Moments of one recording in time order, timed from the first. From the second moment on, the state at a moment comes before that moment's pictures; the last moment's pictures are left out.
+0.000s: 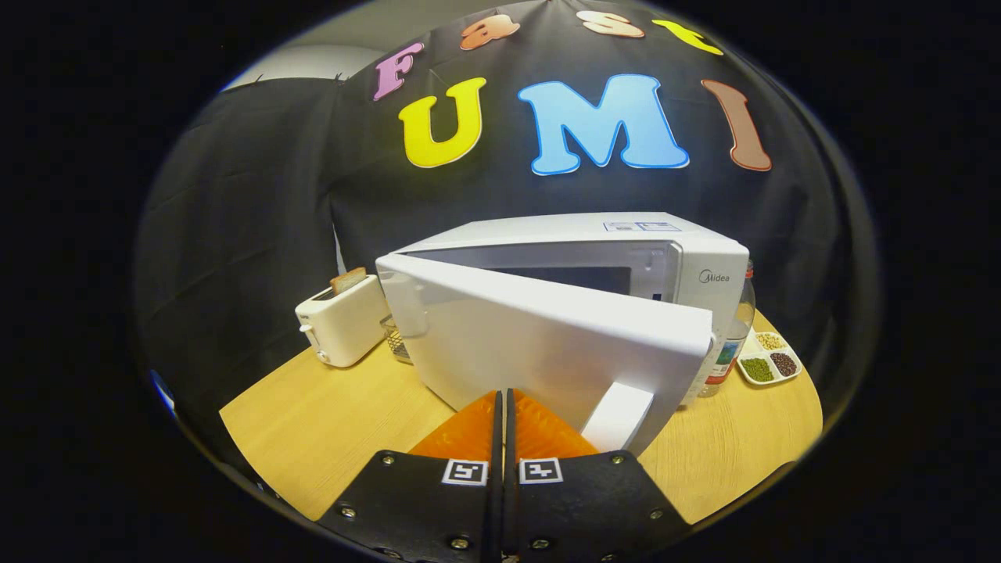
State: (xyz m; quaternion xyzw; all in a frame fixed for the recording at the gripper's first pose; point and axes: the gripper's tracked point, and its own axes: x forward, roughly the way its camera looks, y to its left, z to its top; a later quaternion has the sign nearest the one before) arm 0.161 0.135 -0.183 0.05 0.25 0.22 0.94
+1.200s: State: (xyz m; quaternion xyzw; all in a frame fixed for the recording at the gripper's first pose) arm 0.265 0.102 -0.201 0.03 0.23 0.13 0.96
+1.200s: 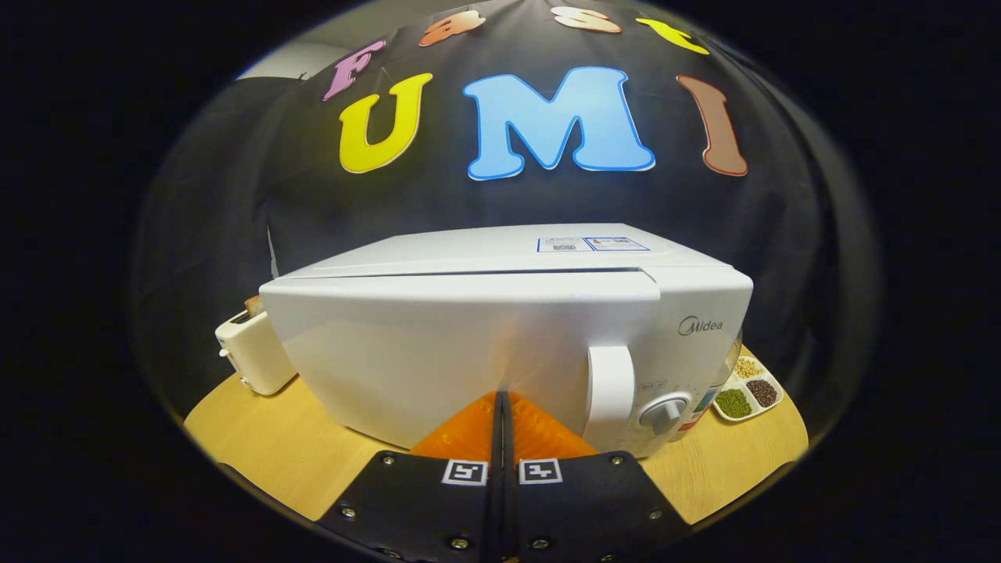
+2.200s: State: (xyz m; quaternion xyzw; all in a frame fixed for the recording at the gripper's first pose) arm 0.123 0.044 -0.092 0.02 0.14 0.07 0.99
